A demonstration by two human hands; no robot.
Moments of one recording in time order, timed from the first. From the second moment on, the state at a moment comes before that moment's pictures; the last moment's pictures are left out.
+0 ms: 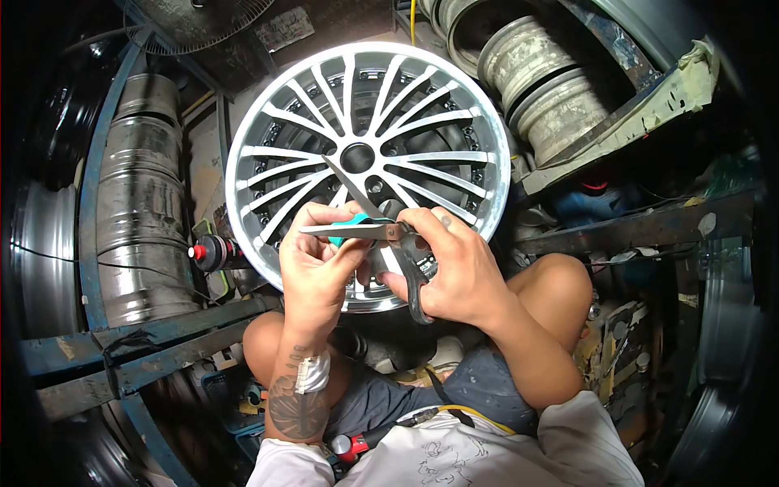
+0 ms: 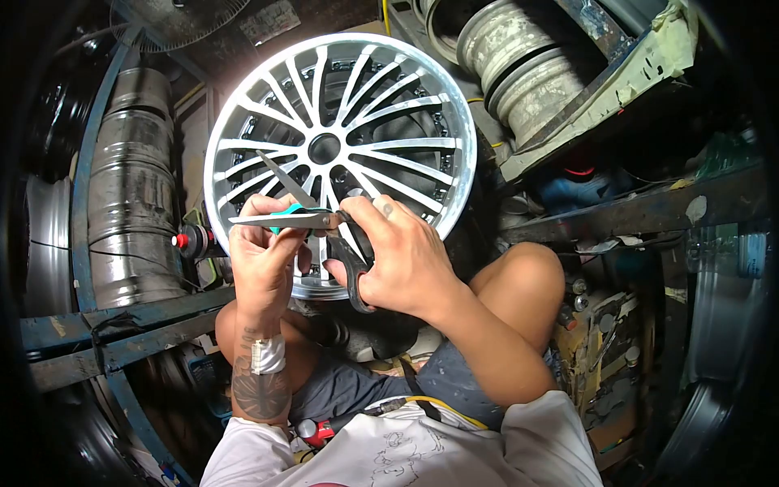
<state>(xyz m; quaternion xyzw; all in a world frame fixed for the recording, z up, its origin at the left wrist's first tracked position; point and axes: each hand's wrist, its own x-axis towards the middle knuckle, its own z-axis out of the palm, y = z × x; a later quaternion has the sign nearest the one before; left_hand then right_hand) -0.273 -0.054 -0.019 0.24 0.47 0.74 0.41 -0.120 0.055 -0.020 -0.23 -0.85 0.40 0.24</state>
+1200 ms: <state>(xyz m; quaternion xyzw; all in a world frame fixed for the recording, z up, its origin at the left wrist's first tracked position) -0.289 -0.064 -0.011 0.20 0.46 0.68 0.53 -0.121 0.056 -0.014 -0.20 -0.87 0.41 0.21</state>
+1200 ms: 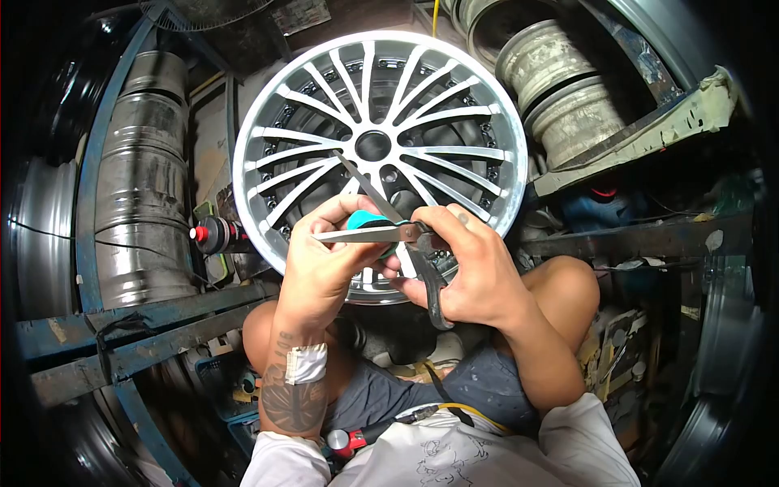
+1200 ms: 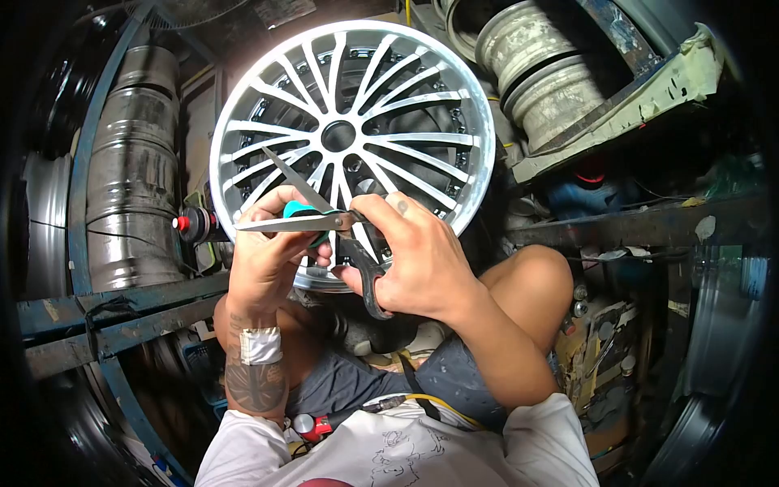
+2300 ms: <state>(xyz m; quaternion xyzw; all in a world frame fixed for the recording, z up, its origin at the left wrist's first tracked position) -0.297 -0.071 -0.015 0.21 0.47 0.66 0.55 -0.125 0.049 -0.018 -0.22 -0.88 0.37 0.22</state>
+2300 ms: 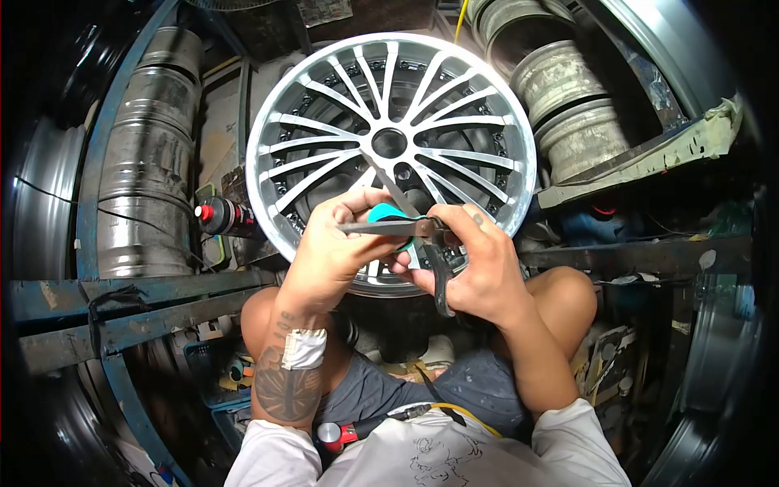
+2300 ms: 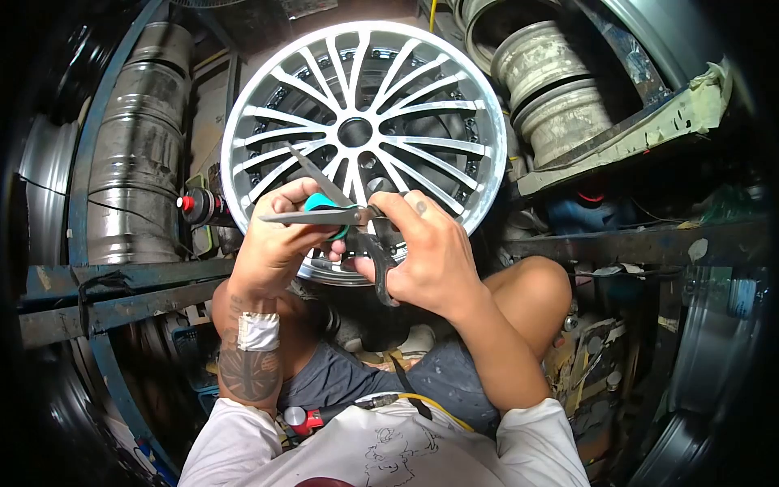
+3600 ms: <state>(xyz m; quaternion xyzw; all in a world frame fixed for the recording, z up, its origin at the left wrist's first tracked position) -0.282 -0.068 -0.019 0.14 0.42 0.73 0.52 -0.133 0.047 -0.031 -0.26 -0.85 0.41 0.20</state>
